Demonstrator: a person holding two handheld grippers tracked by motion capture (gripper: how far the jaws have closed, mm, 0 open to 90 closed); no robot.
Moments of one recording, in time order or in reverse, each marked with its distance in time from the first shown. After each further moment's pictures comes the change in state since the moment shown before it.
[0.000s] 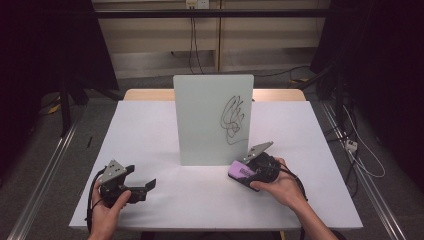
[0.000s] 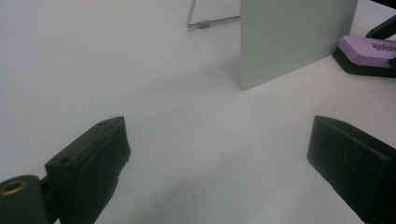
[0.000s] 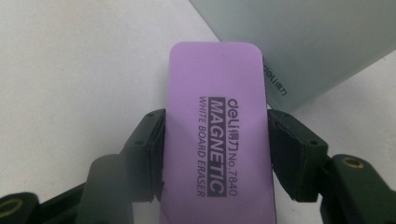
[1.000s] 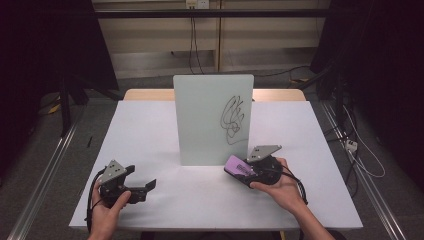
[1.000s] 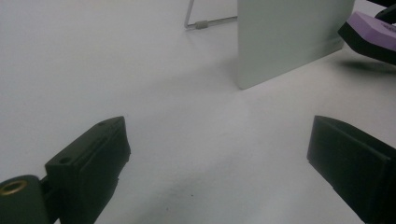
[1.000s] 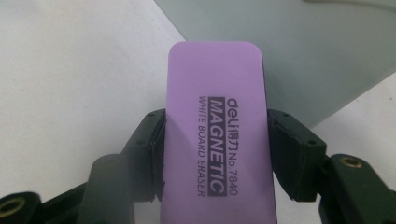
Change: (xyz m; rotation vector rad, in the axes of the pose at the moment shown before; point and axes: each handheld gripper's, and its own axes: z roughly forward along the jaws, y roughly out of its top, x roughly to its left) left arm 0.000 0.000 -0.001 -0.001 -0.005 0.005; right arm 0.009 -0.002 -0.013 -0.199 -0.029 -0.022
